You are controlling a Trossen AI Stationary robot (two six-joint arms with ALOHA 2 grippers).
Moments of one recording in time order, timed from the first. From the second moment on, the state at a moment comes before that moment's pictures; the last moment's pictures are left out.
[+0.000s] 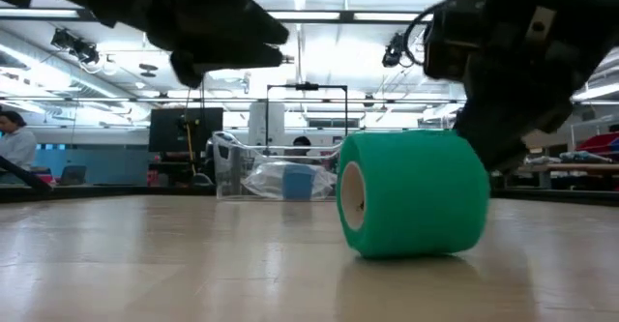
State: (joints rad) left arm -0.51 1.59 0.71 0.53 -0.66 -0.37; right arm 0.47 1.68 0.72 0.21 0.23 0.81
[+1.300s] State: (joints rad) left arm 0.40 1.32 0.80 -0.09 0.00 -0.25; right arm -0.30 1.40 0.74 0.31 -0.16 0.06
